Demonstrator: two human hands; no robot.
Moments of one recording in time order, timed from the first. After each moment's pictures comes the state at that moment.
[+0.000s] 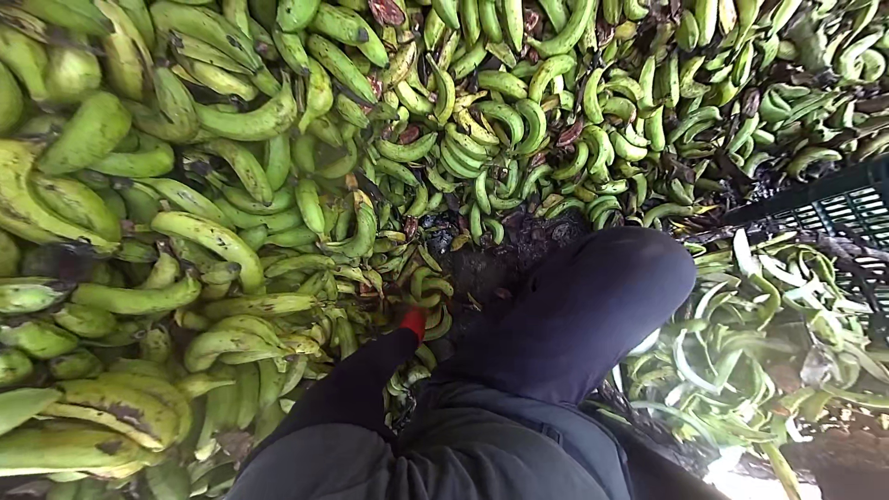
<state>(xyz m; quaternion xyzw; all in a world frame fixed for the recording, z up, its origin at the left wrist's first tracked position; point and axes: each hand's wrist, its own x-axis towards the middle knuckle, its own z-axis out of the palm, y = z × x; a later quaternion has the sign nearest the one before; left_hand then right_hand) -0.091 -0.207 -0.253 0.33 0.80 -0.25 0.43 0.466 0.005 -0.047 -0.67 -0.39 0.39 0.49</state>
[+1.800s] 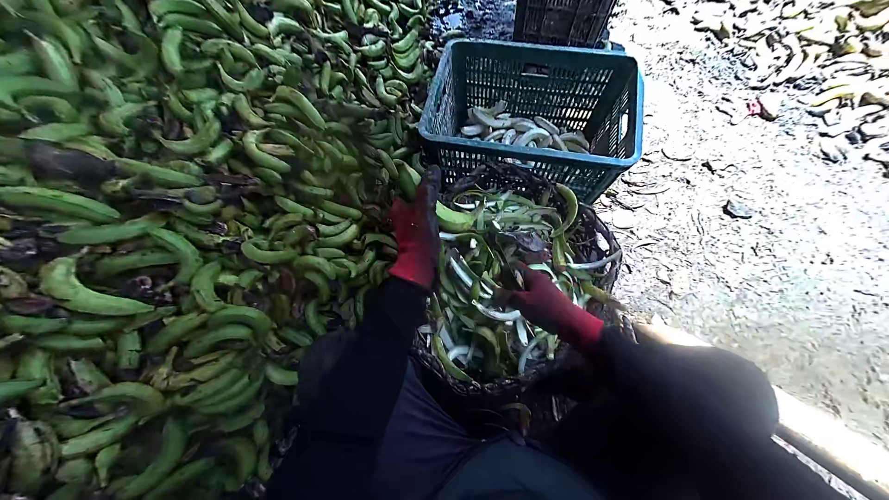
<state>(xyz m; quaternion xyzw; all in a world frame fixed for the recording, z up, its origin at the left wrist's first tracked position) 0.262 0.194 0.013 0.47 0.53 0.50 0.50 0.417 0.033 -0.026 -0.66 -0.50 0.50 0.27</state>
